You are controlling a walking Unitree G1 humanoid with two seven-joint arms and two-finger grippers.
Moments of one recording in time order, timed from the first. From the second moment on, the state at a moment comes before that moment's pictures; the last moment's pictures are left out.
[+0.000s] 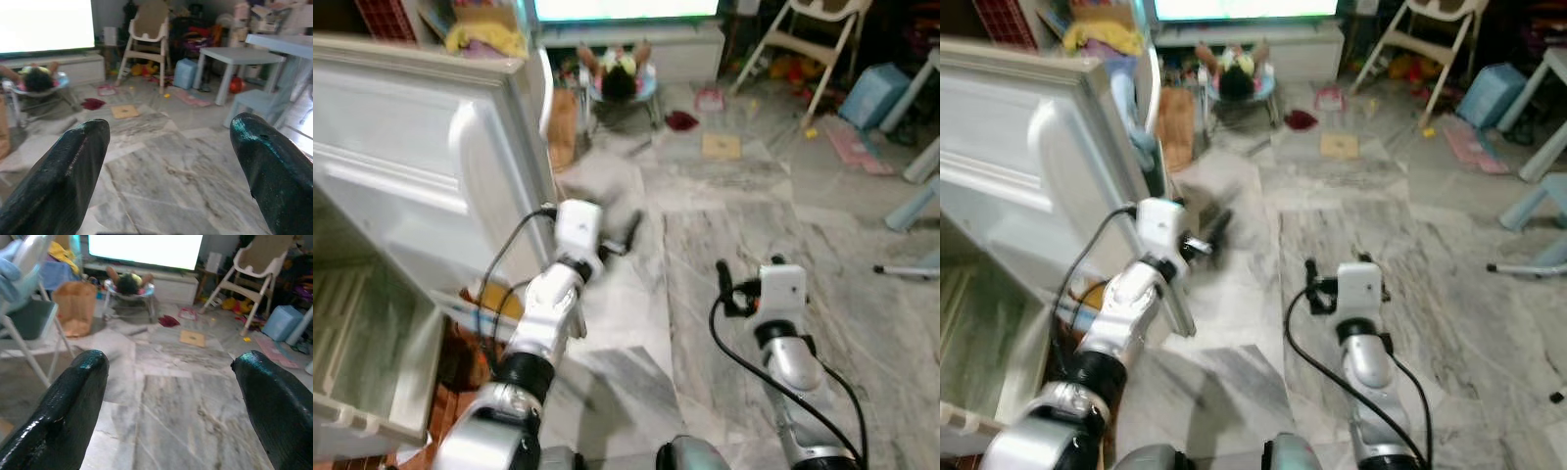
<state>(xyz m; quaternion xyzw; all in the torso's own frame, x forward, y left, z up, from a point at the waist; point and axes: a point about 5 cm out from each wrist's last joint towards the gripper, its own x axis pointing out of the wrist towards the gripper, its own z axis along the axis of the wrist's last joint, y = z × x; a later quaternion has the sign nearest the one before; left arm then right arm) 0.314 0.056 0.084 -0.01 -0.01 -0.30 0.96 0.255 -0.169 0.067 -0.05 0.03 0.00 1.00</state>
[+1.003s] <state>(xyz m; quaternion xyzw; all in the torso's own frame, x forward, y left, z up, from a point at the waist) 0.325 0.149 0.071 0.04 0.03 -0.04 1.00 0.262 -0.164 0.072 -0.04 0.01 0.00 1.00</state>
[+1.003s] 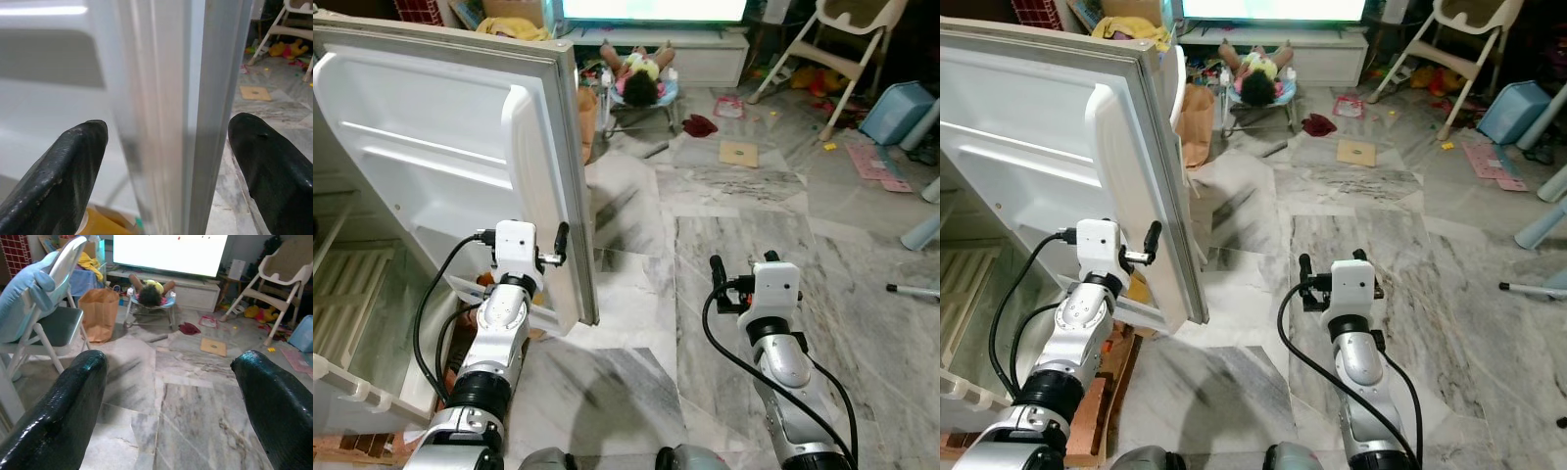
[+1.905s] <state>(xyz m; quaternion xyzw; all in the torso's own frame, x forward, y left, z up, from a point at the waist) 0.340 0.025 0.099 0.05 0.02 -0.29 0.96 0.262 -0.159 0.072 -0.05 0.01 0.00 1.00</state>
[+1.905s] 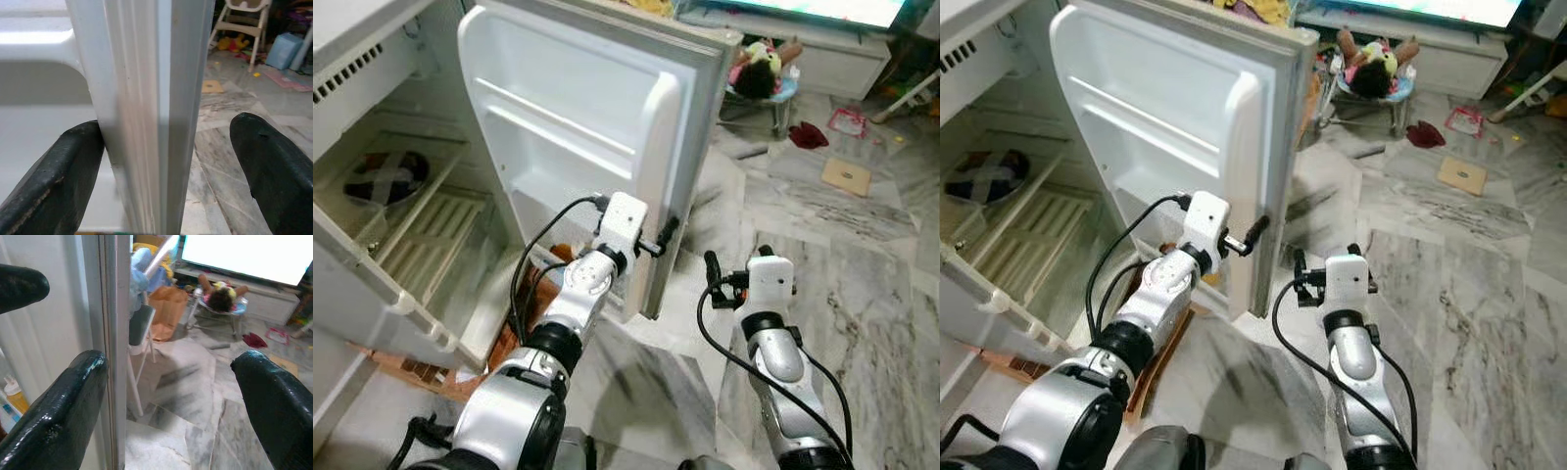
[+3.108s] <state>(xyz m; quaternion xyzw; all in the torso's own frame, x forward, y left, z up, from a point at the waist) 0.321 0.106 0.064 0.05 0.03 -0.19 0.98 0.261 -0.161 0.068 -0.05 0.02 0.01 1.00</state>
